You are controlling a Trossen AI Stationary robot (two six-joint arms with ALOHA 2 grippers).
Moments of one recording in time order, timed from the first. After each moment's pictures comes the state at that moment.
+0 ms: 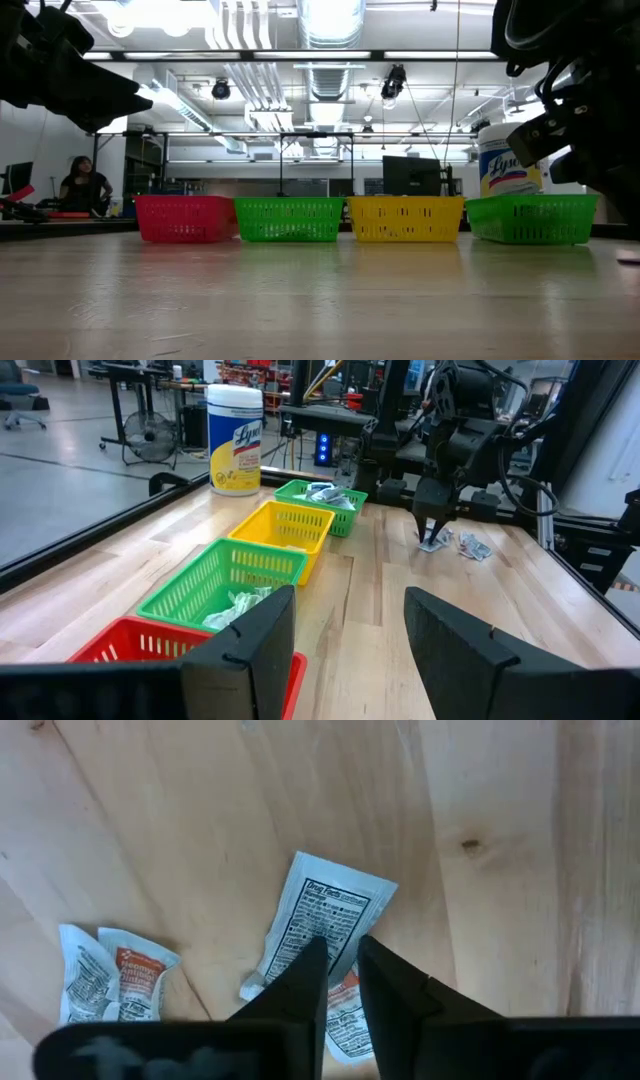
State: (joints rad) left arm -0.34 0.05 0.08 -0.20 -0.48 -0.18; right arm 0.43 1.67 0.88 -0.80 -0.13 0.75
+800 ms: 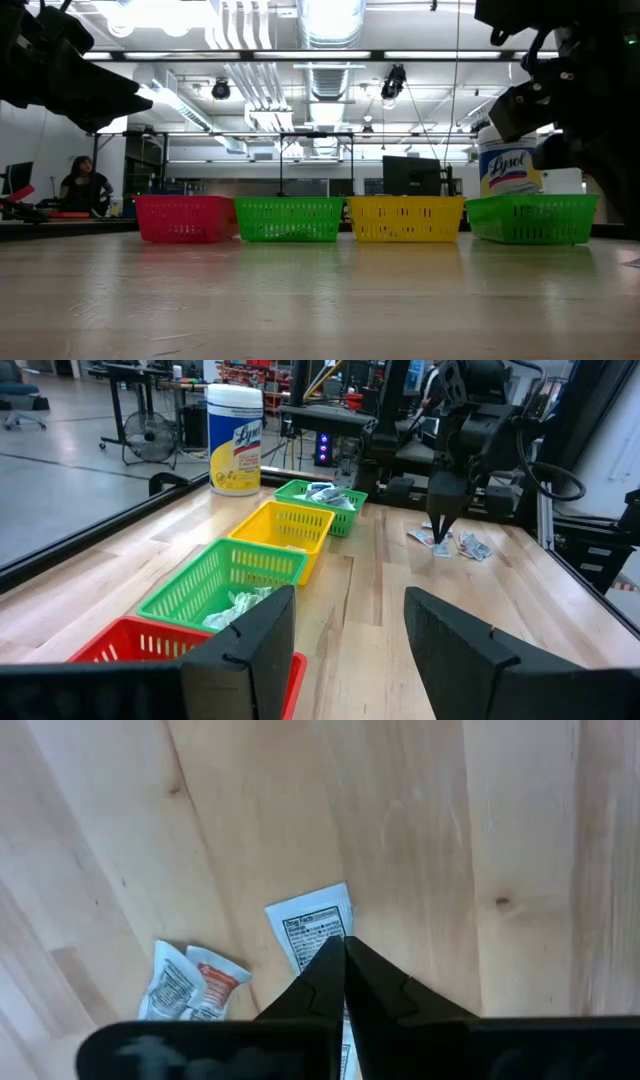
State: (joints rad) left arm -0.34 0.05 0.08 -0.20 -0.48 -0.18; right arm 0.43 1.67 0.96 -0.81 -0.13 0.71
